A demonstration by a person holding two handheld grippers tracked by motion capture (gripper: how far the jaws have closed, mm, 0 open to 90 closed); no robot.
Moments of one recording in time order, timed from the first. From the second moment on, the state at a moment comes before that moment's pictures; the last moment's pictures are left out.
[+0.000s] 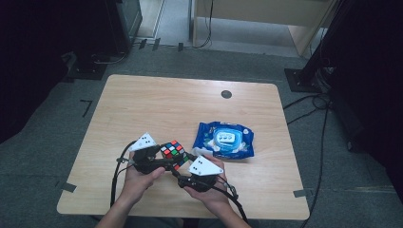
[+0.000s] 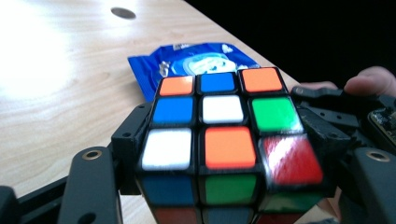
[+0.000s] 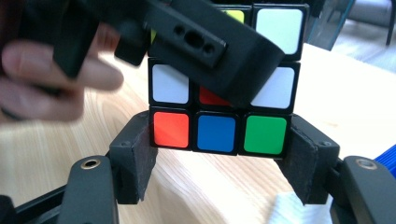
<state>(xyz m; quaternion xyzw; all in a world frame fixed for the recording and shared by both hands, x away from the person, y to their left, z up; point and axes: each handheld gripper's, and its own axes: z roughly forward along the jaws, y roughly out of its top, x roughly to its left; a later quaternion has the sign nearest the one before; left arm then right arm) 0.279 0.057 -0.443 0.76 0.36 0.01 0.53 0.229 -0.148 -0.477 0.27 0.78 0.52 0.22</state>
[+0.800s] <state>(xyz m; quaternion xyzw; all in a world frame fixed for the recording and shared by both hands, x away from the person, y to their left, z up) 0.287 0.079 -0.436 0.78 0.35 -0.01 0.52 0.232 -0.171 -0.477 0.16 0.84 0.43 0.30</state>
